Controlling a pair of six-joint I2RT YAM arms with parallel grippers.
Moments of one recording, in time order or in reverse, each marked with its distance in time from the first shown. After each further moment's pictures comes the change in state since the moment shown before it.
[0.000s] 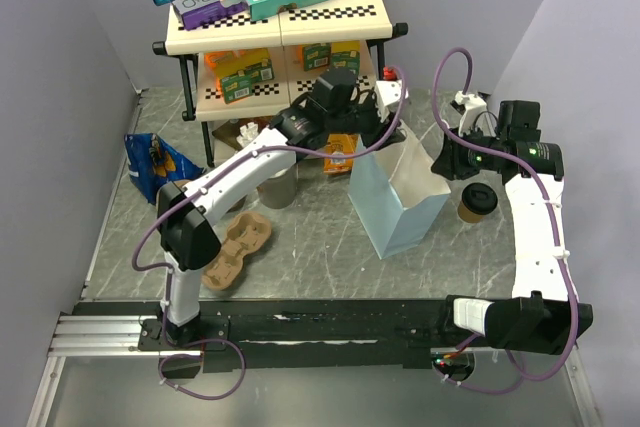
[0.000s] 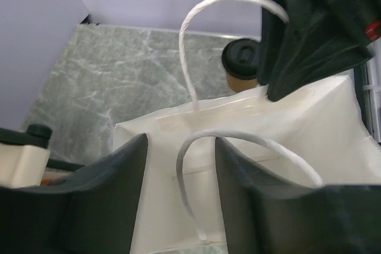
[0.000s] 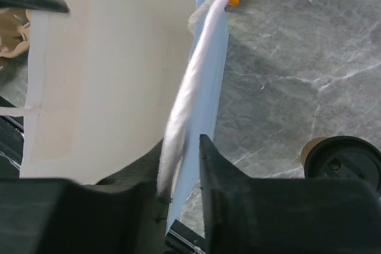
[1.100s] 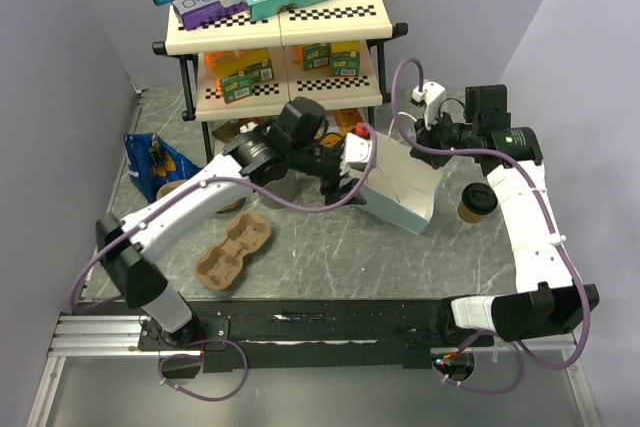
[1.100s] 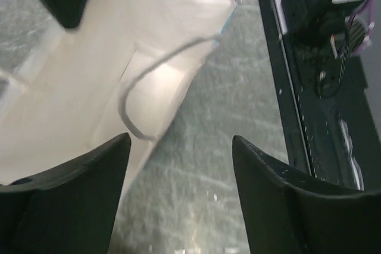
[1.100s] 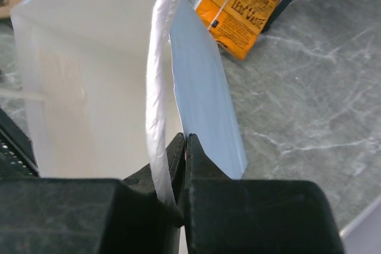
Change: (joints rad) left arm -0.028 -0.352 -0.351 -0.271 0.193 0.264; right arm 0.228 0.075 0.106 0.058 0.069 -0.188
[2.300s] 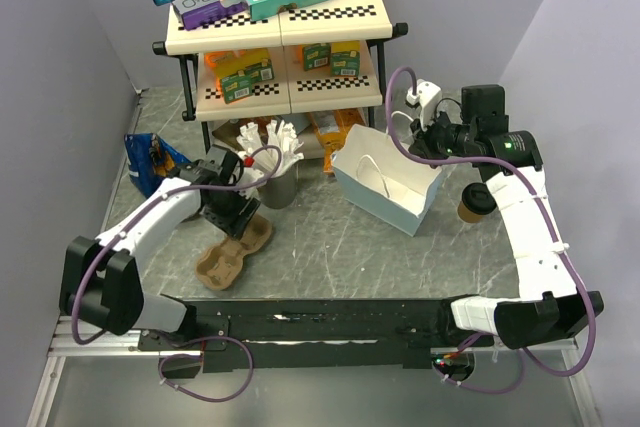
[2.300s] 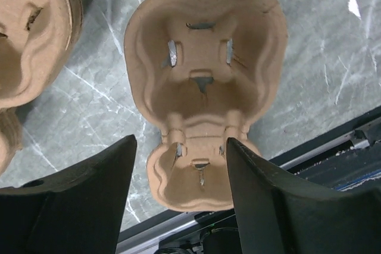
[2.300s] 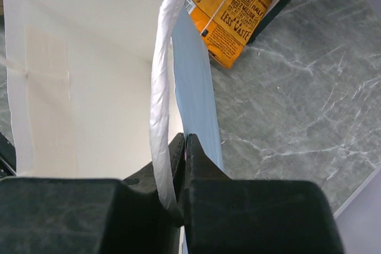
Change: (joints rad) left arm 0.487 -0.250 -0.660 -0.338 -0.565 -0.262; right arm 0.057 -0.037 -0.001 0.034 0.066 -0.027
